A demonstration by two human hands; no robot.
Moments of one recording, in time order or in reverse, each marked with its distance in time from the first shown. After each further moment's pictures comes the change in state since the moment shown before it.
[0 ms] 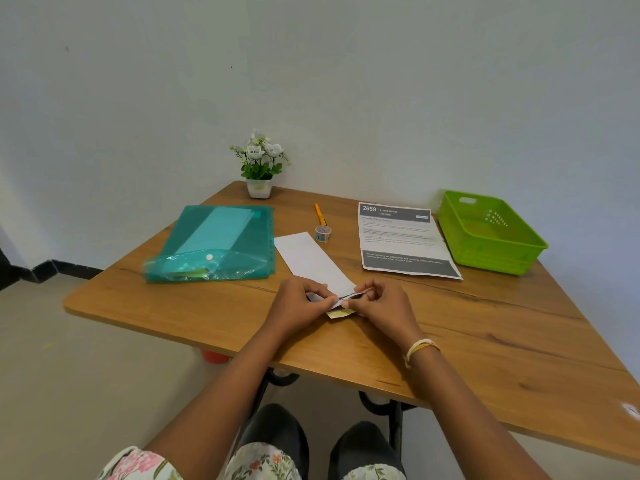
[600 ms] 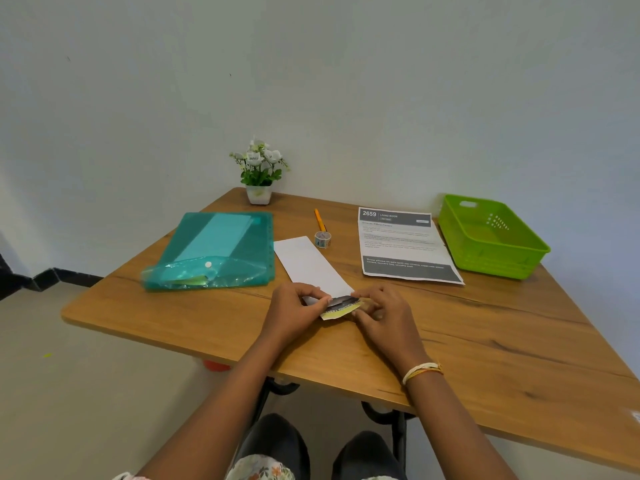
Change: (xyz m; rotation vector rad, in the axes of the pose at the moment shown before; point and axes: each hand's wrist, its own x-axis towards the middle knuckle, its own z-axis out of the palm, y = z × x) left_hand 0.000 -0.005 -0.002 -0.033 0.123 -0.005; right_hand -0.005 0.027 0.004 -0.236 0.130 -0.355
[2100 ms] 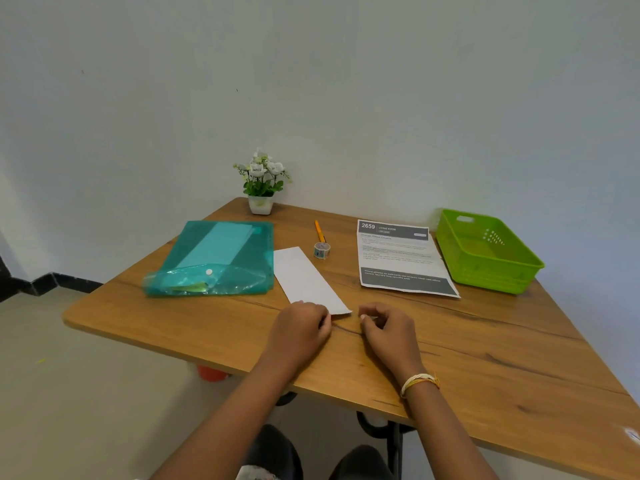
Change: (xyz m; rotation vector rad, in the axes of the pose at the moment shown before) left_hand -0.018 0.006 0.015 0.599 0.071 0.377; right_hand -0.001 0.002 -0.002 0.066 0.044 0.201
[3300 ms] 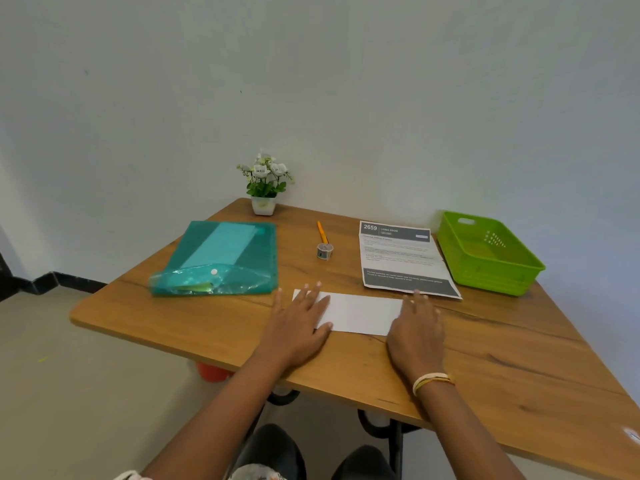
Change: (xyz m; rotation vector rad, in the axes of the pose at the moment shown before) left_hand 0.003 -0.027 0.001 0.251 -0.378 -0.006; right_hand 0.000 0.004 -0.017 -0.725 0.116 0.054
